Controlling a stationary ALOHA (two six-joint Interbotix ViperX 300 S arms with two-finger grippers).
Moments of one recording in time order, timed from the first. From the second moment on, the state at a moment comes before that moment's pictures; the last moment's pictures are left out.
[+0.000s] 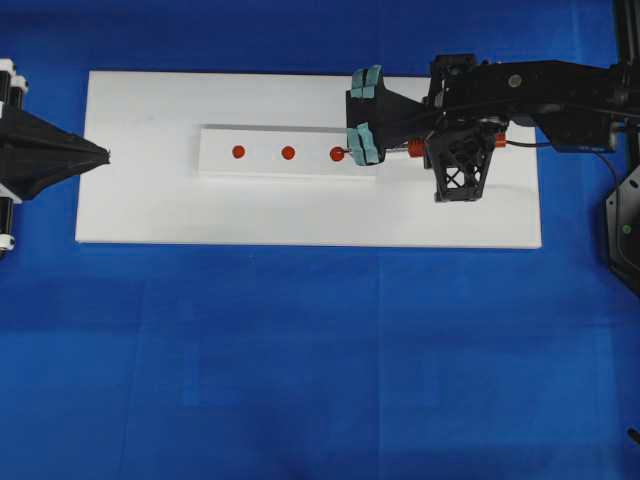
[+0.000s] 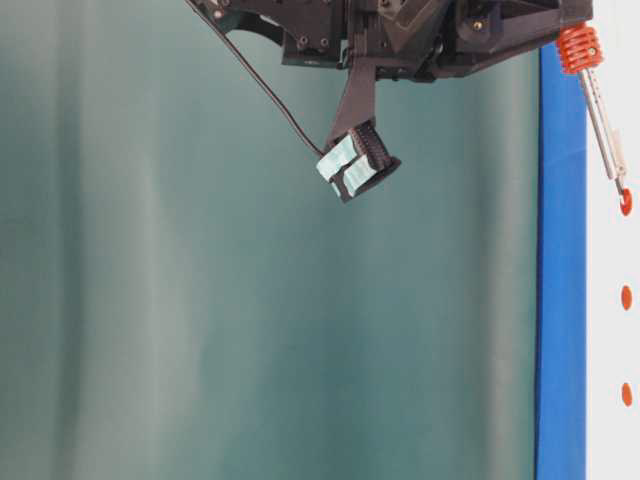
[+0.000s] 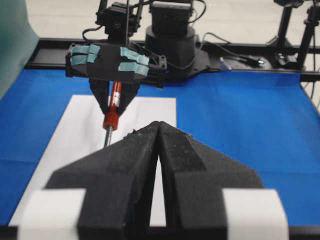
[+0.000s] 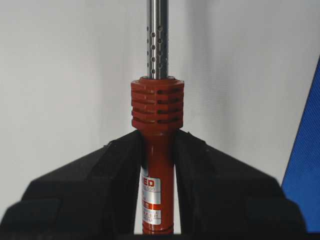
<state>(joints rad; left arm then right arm) 0.02 -0.98 1.22 0.00 -0.32 0.00 -0.21 0.01 0.51 -0.15 0.92 0.01</state>
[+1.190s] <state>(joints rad) 0.02 -0.98 1.22 0.00 -0.32 0.00 -0.21 -0.14 0.37 -0.17 1.14 0.01</state>
